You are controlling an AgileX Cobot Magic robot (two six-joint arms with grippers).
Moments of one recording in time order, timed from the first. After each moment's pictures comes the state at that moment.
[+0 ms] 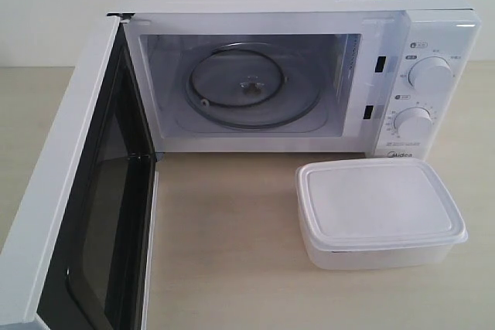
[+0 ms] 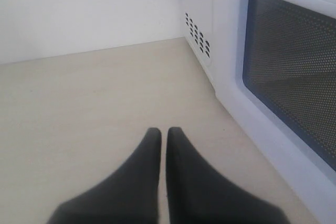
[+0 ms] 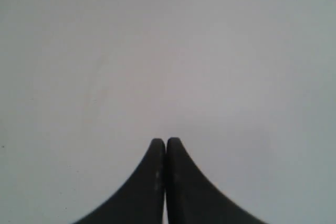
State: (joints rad) left arm -0.14 0.00 0.00 0.02 0.31 0.09; right arm -0.03 0.00 -0.18 -0.27 -0.56 0.31
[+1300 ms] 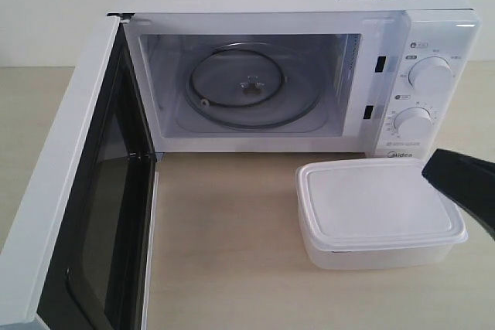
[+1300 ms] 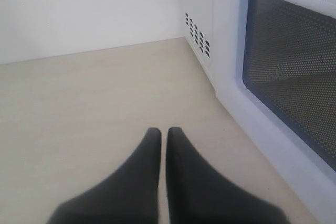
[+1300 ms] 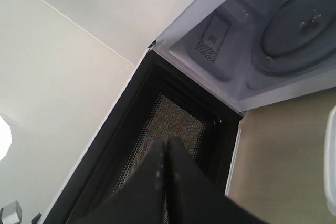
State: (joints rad) left arm -0.14 0.00 0.00 0.02 0.31 0.09; right arm -0.03 0.56 -0.10 -1.22 -0.86 1.96
